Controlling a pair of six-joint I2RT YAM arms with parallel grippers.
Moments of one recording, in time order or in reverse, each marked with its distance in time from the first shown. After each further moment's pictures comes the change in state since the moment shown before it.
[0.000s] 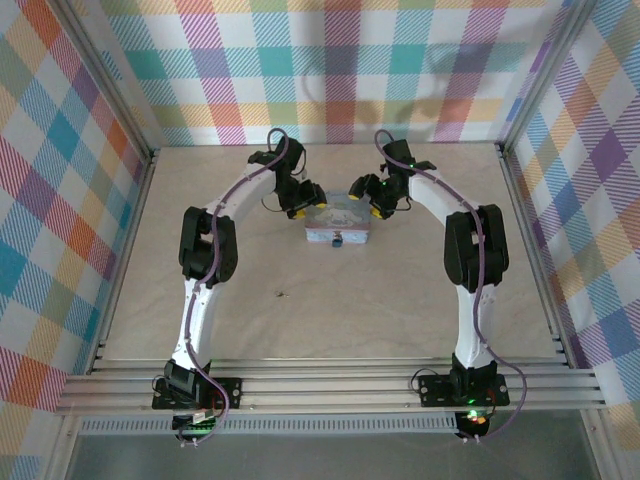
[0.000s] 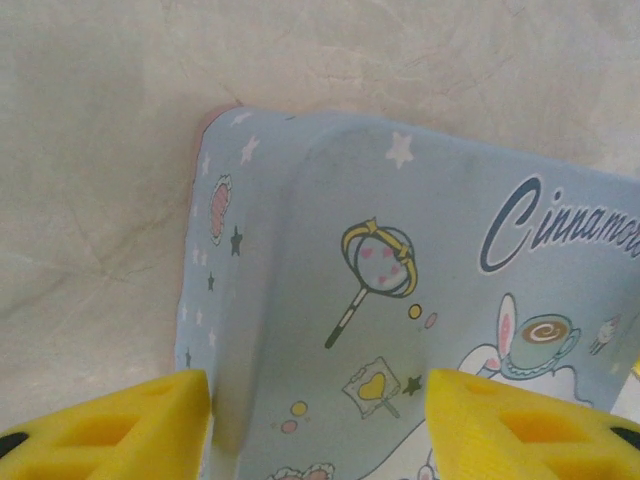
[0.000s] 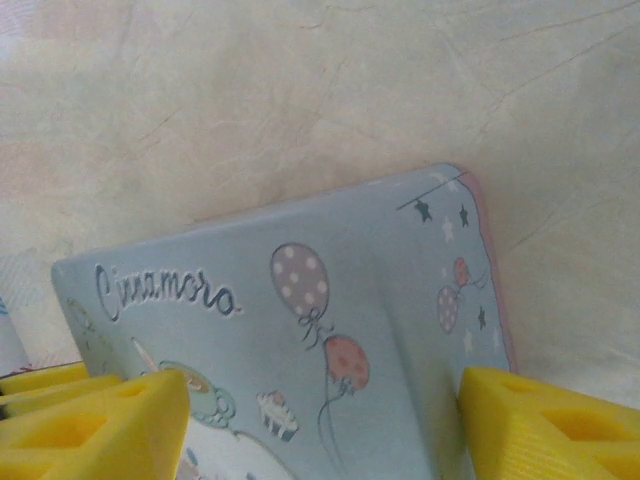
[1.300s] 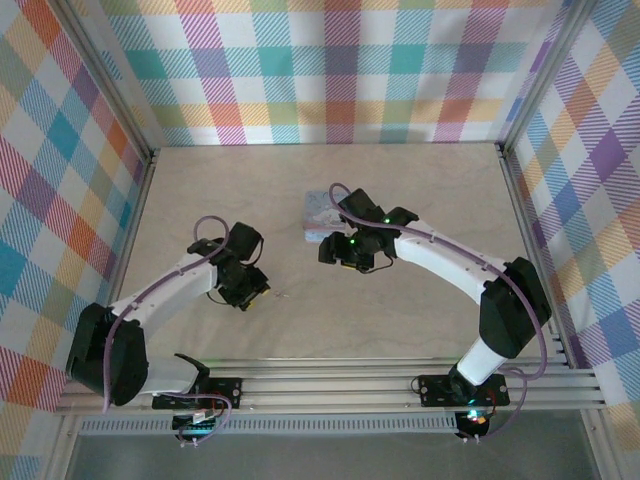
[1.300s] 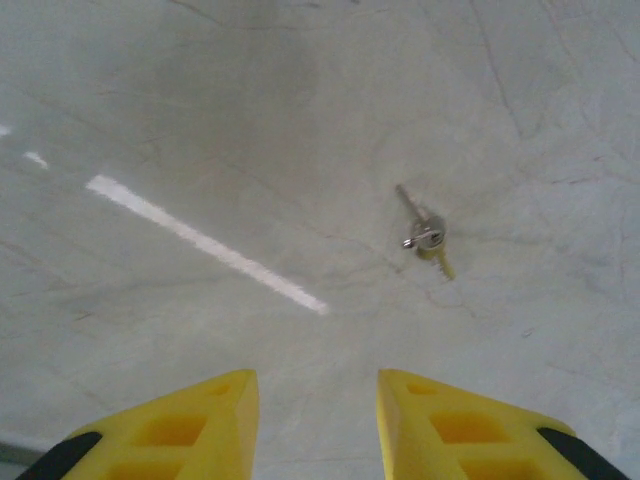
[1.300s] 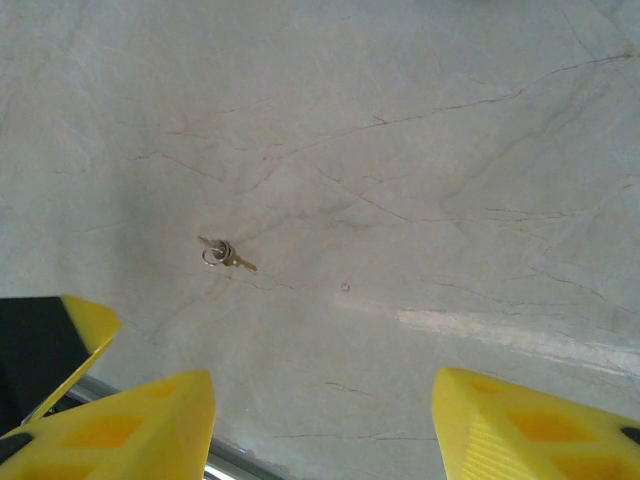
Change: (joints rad) left arm -0.076 -0.972 -1.216 0.082 -0.229 -0.557; right arm 0.423 -0.487 -0.425 -0.093 0.166 0.017
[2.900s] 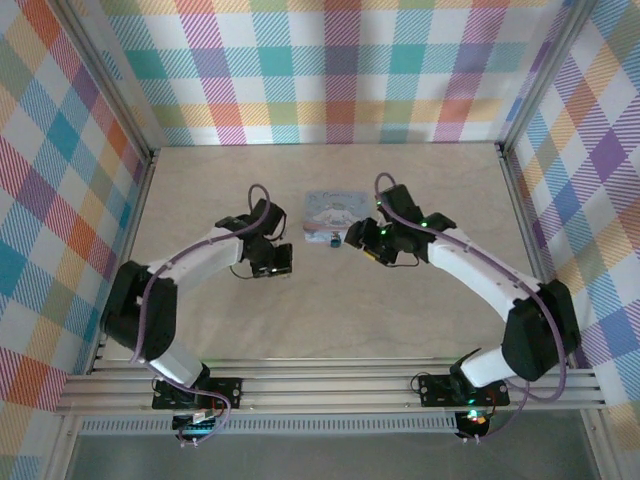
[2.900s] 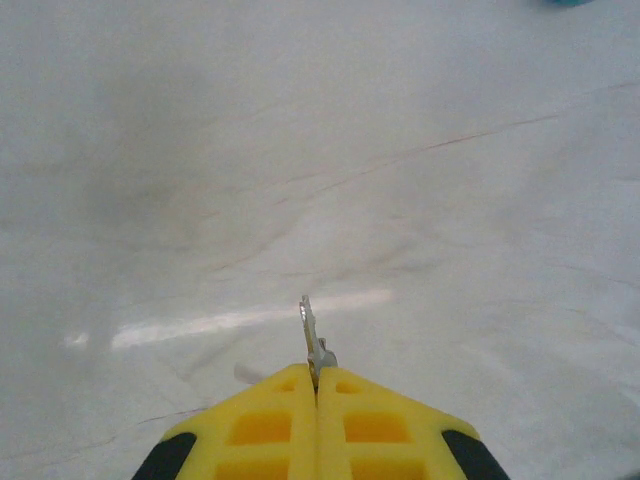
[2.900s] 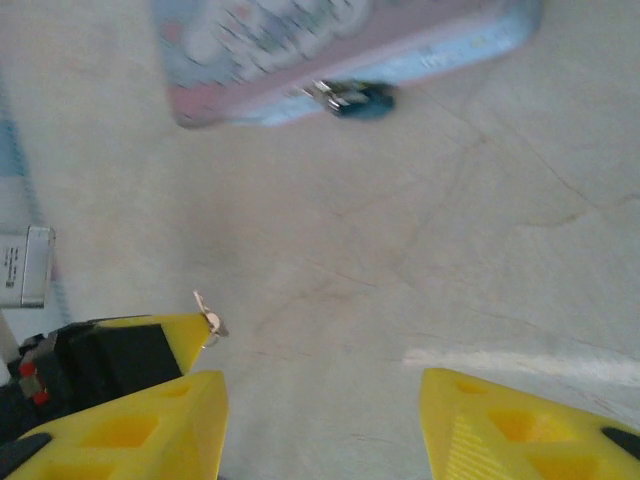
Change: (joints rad) left arm -0.031 0.223 0.230 0.169 0.103 0.642; right arm -0.175 -0.195 -0.174 0.171 -0.048 0.149
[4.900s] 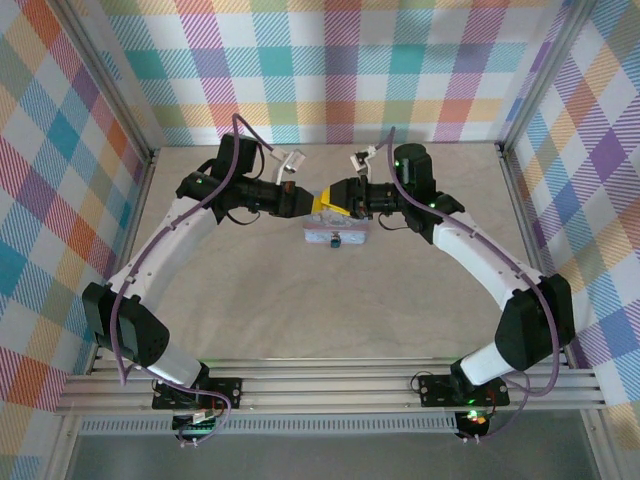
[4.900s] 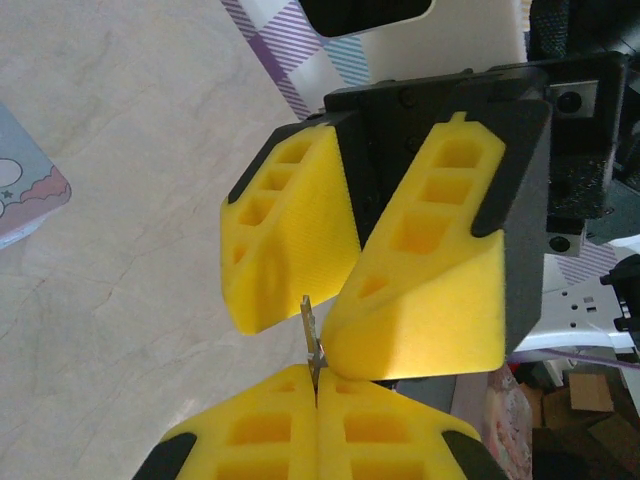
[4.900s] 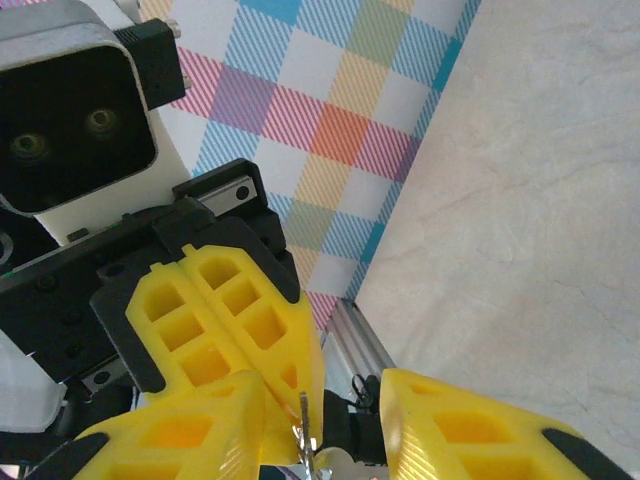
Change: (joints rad) left arm 0.092 -0.030 0.448 -0.011 0.690 0.259; right arm -0.074 0.080 0.150 0.481 -0.663 -0.058
